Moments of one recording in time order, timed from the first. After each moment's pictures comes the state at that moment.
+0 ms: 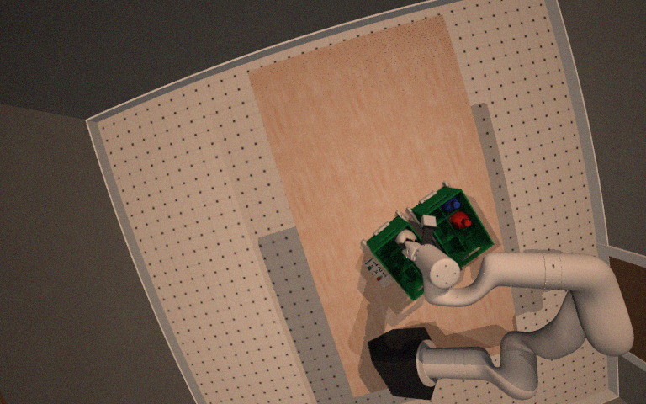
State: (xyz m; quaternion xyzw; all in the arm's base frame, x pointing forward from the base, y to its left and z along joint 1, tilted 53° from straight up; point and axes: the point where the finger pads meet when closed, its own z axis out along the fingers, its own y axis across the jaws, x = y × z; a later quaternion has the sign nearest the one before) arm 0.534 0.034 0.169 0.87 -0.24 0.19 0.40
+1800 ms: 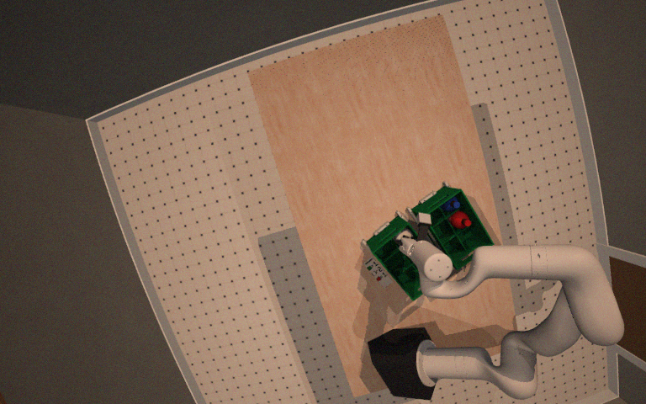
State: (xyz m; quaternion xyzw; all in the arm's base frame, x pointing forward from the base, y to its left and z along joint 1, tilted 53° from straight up) arm 0.540 -0.004 0.140 0.87 -0.24 0.19 0.40
